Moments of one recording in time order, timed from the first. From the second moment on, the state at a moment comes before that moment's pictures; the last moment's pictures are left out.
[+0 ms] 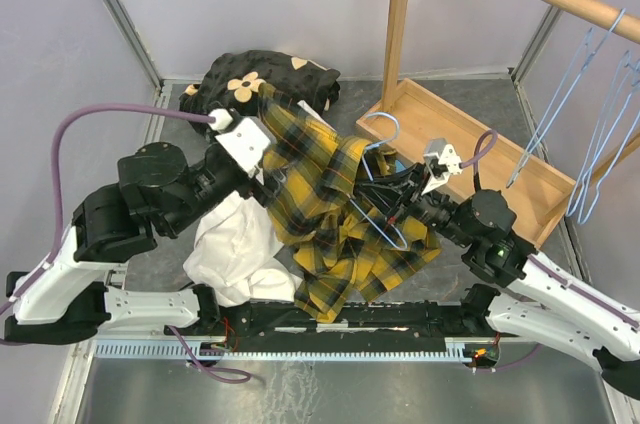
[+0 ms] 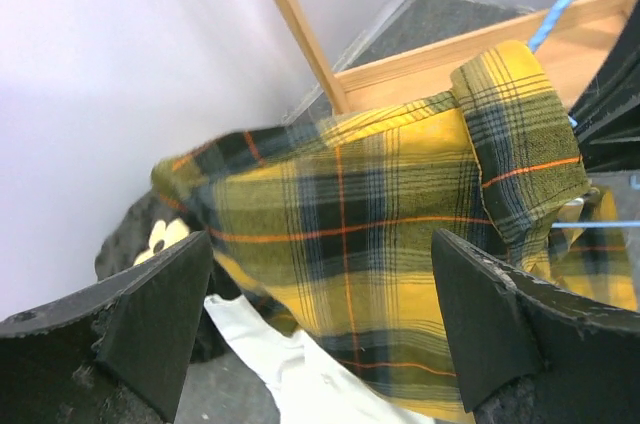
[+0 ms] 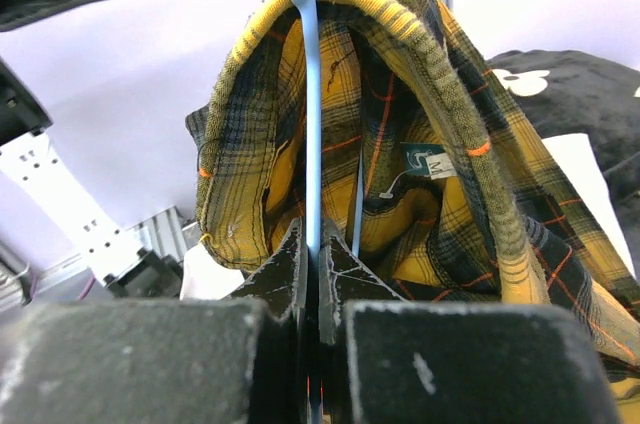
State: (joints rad) left arm -1.21 1.01 1.68 -0.78 -0.50 0.28; right arm 0.92 0.74 0.72 0.27 -0.09 0.28
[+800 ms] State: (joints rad) left arm -1.21 0.95 1.53 -0.80 0.00 0.71; right arm 0.92 0.68 0.75 0.03 -0.44 0.28
